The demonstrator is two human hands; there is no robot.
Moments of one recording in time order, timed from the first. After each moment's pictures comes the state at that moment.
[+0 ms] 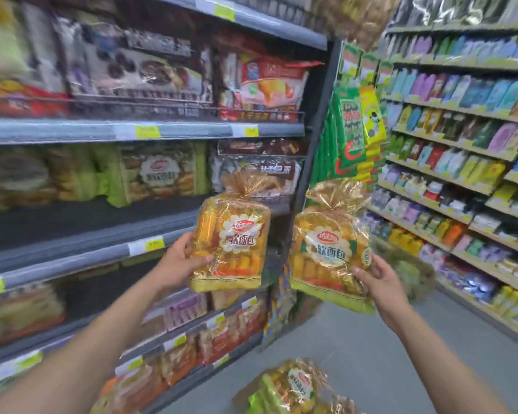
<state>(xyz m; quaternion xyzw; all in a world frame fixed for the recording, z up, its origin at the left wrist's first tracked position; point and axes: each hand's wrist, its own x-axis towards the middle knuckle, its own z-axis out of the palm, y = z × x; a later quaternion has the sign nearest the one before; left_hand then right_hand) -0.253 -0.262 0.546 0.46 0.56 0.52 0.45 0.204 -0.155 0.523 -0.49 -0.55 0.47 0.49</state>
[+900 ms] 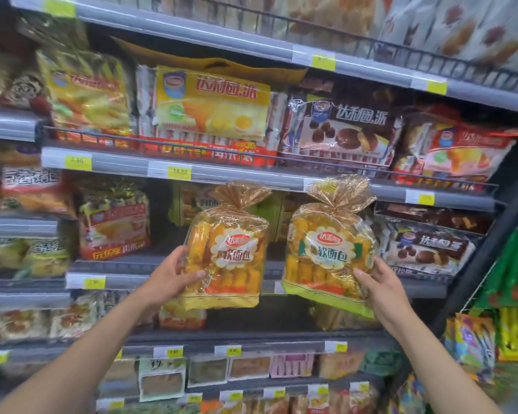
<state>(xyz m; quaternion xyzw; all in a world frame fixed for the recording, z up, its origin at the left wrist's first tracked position) -0.498 -0.458 0.583 0.36 0.66 0.60 0.28 -0.174 -0.178 0.612 -0.28 -0.66 0.58 0.39</state>
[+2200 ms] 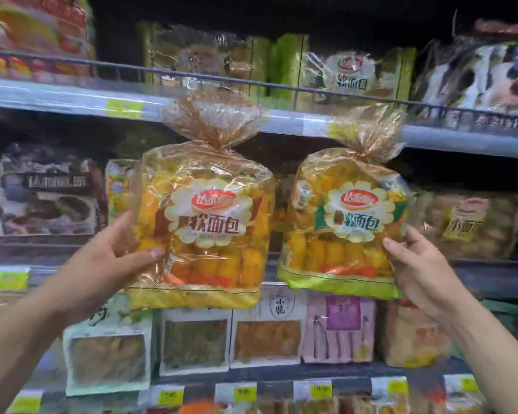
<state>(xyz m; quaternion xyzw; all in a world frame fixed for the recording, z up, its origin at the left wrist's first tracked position) -0.539 -0.408 0.185 0.46 0.59 0.66 0.11 -0.243 -0.049 0.188 -0.08 -0.64 0.63 0.43</state>
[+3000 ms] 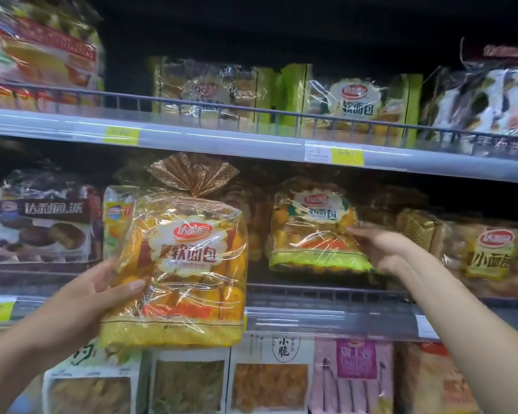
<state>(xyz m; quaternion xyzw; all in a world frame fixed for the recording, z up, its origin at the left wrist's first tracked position) -0.574 -0.401 0.165 0.37 0.56 0.72 0.20 -0.351 0.043 0.250 -0.22 -0.66 0.66 0.30</state>
